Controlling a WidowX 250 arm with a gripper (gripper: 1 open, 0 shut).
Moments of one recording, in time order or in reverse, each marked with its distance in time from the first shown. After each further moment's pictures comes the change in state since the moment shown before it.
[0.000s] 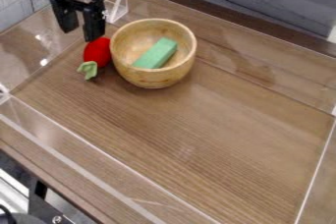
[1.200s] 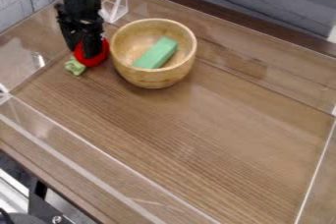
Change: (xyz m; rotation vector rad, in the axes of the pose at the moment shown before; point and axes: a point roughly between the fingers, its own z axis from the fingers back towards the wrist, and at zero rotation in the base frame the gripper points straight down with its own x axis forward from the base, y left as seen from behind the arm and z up) arm 0.011 0.028 -0.041 -0.008 0.002 -0.062
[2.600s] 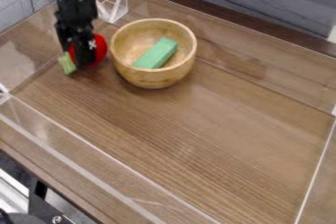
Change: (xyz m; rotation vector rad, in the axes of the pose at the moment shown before) arm -0.009 -0.013 0.014 -0.031 0.008 -0.214
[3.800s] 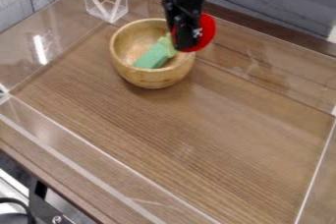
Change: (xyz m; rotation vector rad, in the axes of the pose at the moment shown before) arm 0.092 -0.144 0.026 0.039 -0.113 -0.389
